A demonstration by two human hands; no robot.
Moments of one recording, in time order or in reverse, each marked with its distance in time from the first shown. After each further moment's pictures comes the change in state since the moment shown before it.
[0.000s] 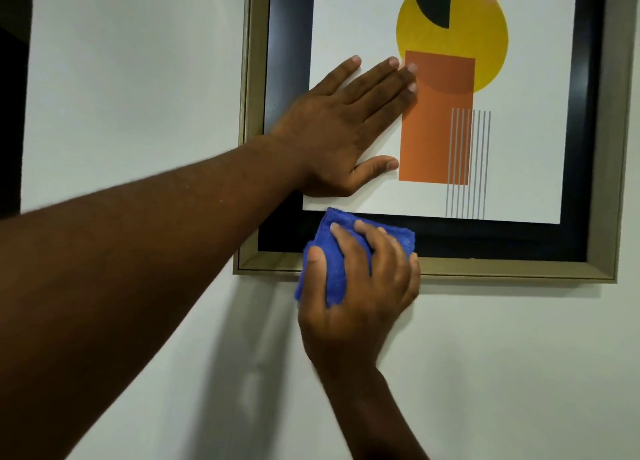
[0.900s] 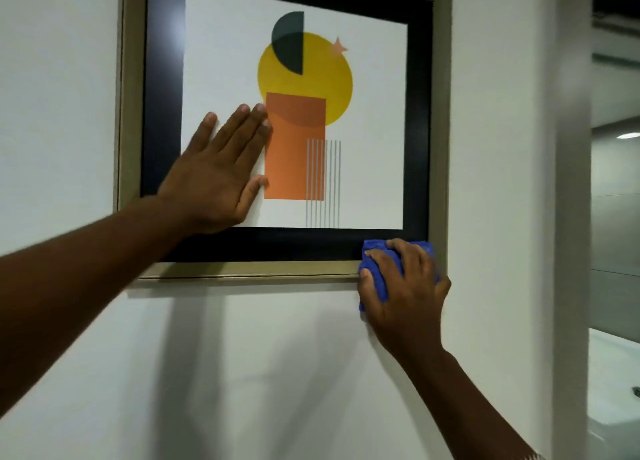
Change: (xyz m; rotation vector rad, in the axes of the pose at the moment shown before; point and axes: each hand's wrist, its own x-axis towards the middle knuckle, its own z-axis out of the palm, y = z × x) left_hand 0.003 0.045 -0.016 -0.110 -0.149 -0.346; right_hand 0.081 0.181 -0.142 -0.365 -0.342 -0.100
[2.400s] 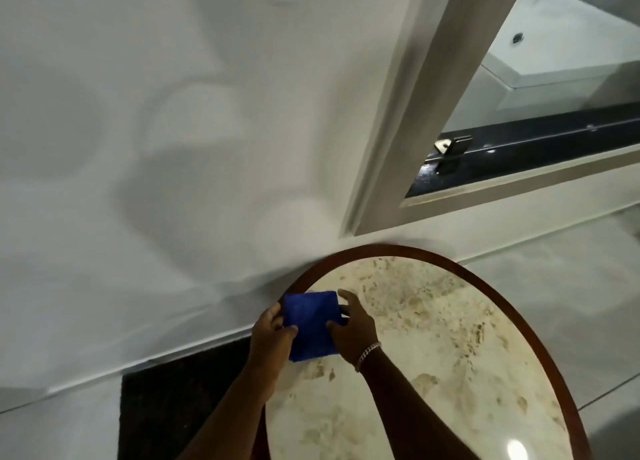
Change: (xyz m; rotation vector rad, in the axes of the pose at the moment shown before) left_hand -0.530 0.686 0.112 -1.377 -1.409 -1.729; right_hand -0.634 0.273 -0.073 0.263 -1.292 1.332
